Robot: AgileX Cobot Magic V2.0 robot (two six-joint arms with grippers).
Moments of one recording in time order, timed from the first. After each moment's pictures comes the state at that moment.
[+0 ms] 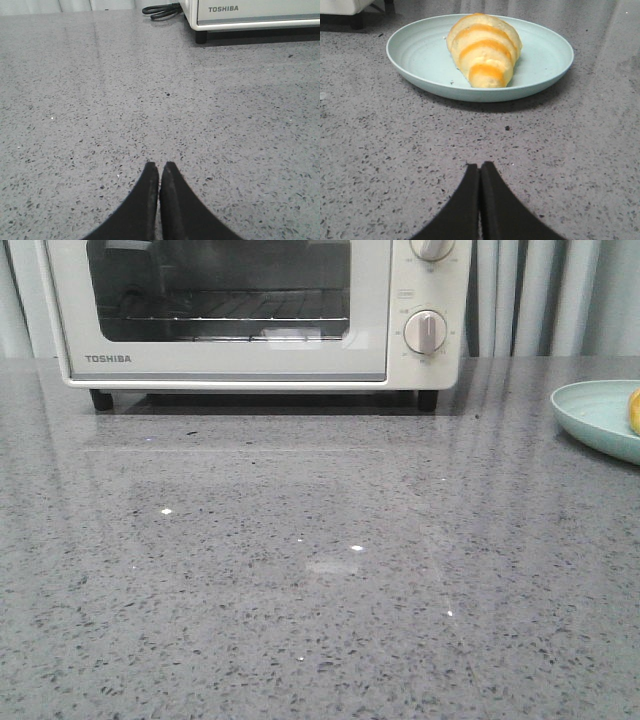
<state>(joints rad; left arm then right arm) -0.06 0.00 0.00 0.02 0.33 0.01 -0.07 -0.01 0.01 0.03 0.35 -0.10</state>
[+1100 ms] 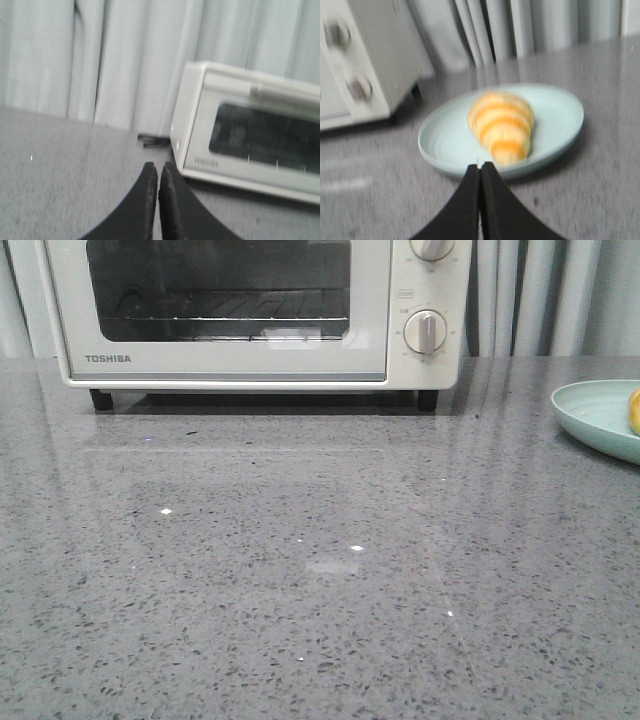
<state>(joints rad) -0.06 0.00 0.00 -0.25 -0.12 0.01 -0.07 -0.01 0.01 0.29 0.07 -0.11</state>
